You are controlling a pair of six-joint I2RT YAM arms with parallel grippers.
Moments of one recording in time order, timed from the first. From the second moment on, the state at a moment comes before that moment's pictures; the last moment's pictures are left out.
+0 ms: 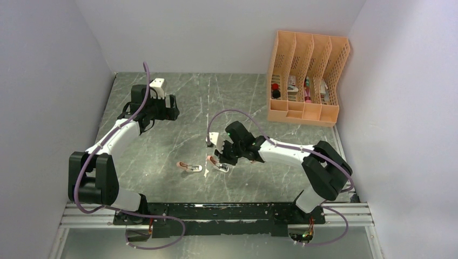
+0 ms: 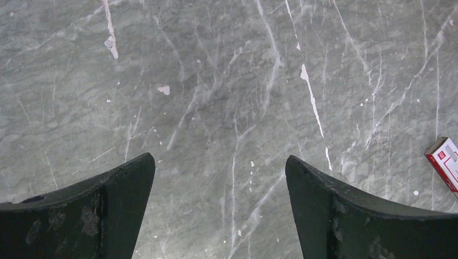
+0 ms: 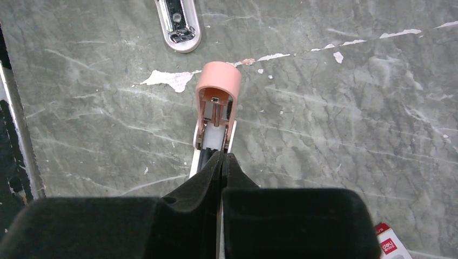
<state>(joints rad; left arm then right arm) -0.11 1.44 0.96 -0.12 0.21 -0.06 0.83 1.58 0.85 -0.13 -0.40 -0.43</state>
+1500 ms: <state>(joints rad) -0.05 1.26 0.94 -0.06 0.34 -0.16 1.01 1.69 0.99 -0.09 -0.07 -0.32</state>
